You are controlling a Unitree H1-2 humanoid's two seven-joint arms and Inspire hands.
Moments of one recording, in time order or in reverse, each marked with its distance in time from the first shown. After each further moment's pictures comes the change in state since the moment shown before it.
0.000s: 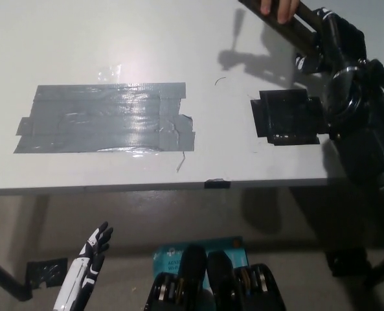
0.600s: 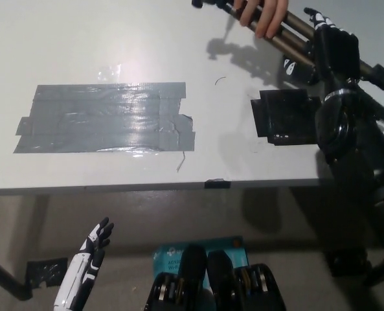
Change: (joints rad) left_arm -0.018 0.000 0.000 0.001 0.000 -0.001 0.000; right_arm 0.055 -0.012 0.109 0.019 -0.049 -0.188 -0.244
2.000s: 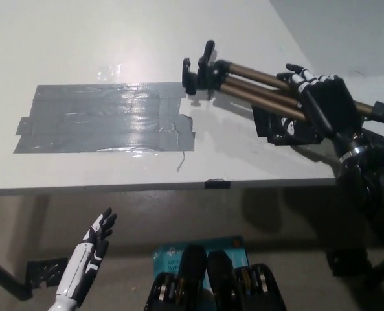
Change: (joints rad) left_arm -0.041 0.006 -0.001 0.017 0.008 0.000 -0.012; right_arm 0.194 -0.153 0.183 -0.107 -0.148 -0.302 -0.047
